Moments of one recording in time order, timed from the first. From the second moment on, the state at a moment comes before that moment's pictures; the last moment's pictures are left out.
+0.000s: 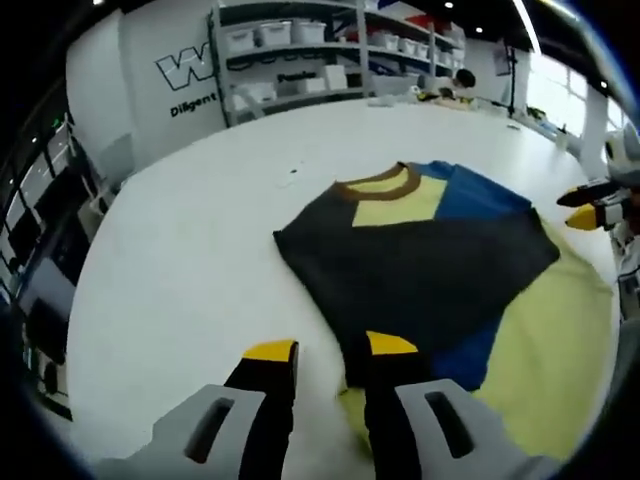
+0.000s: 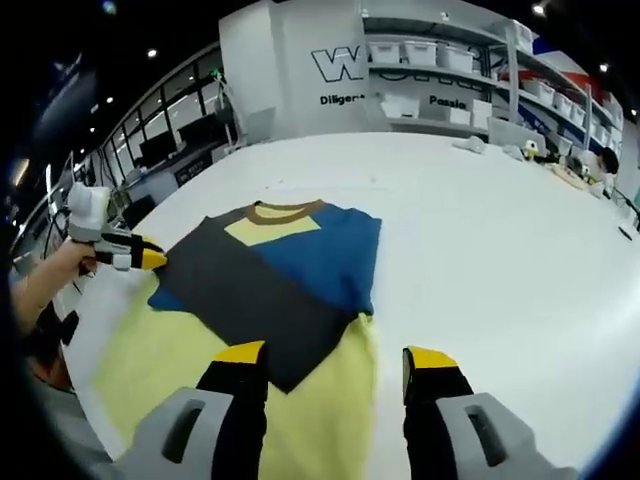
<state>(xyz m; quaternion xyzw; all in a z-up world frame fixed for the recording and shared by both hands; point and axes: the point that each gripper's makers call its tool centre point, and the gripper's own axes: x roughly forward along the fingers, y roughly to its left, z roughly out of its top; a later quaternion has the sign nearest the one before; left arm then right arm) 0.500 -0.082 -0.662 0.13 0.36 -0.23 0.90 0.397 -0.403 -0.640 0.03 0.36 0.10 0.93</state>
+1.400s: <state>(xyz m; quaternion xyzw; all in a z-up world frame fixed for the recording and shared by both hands) 0.496 -0.040 -0.666 0.21 0.37 -0.22 0.88 0.310 -0.373 -0.640 0.03 0.39 0.16 0.91</state>
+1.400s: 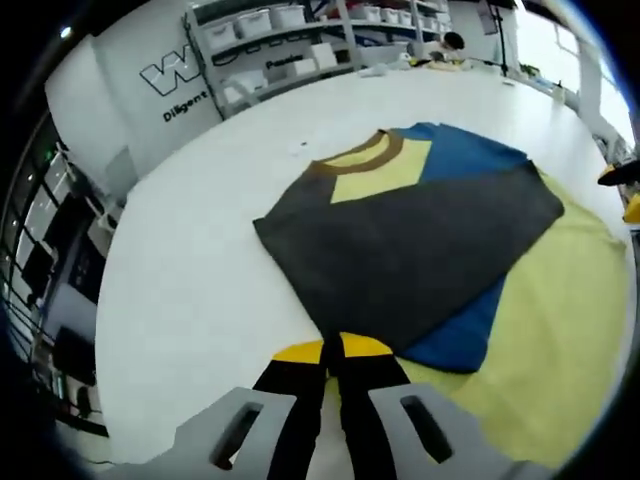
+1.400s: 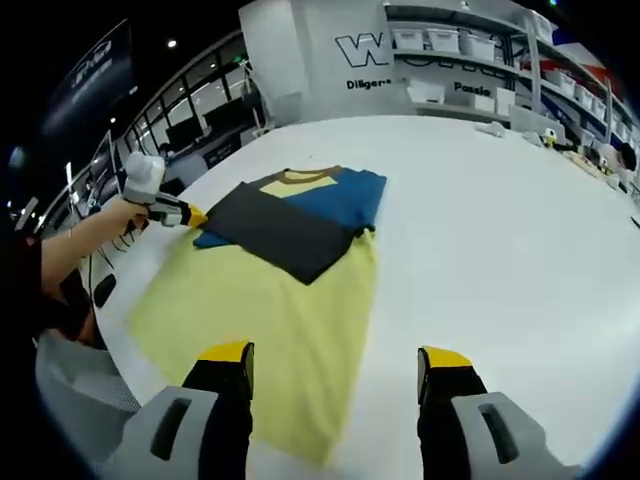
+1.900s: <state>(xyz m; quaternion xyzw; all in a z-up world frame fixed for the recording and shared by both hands) 0.465 -0.041 -0.620 0.09 0.33 -0.21 0.92 0.307 -0.352 -0.628 0.04 0.37 0.17 0.91</state>
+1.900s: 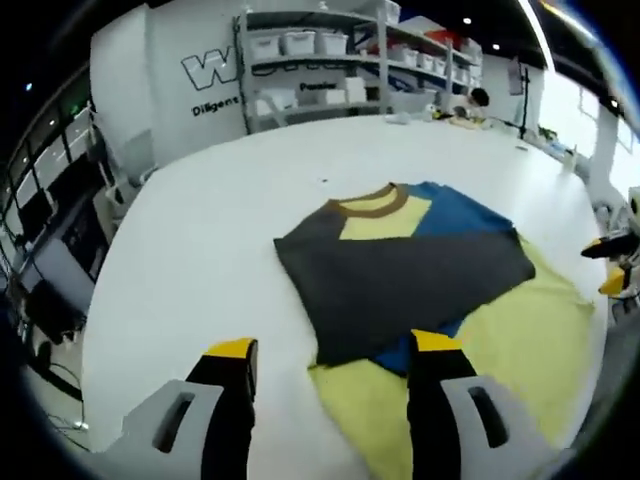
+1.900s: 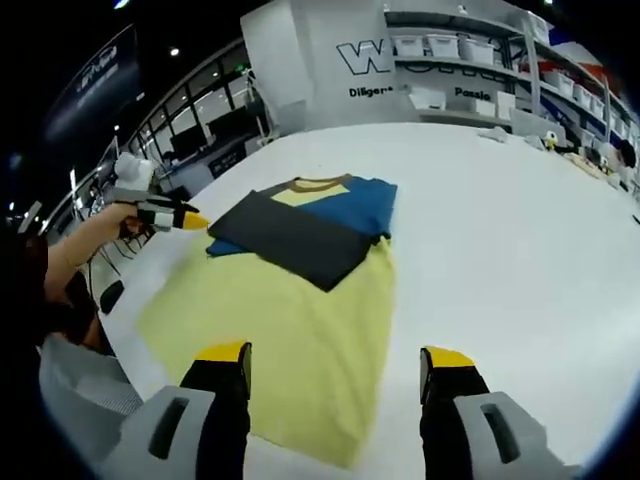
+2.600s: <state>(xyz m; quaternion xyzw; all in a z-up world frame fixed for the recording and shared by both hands) 0.394 -0.066 -0.595 0.04 0.31 -0.27 0.91 0.277 -0.337 -0.643 0.01 0.40 0.21 0.89</state>
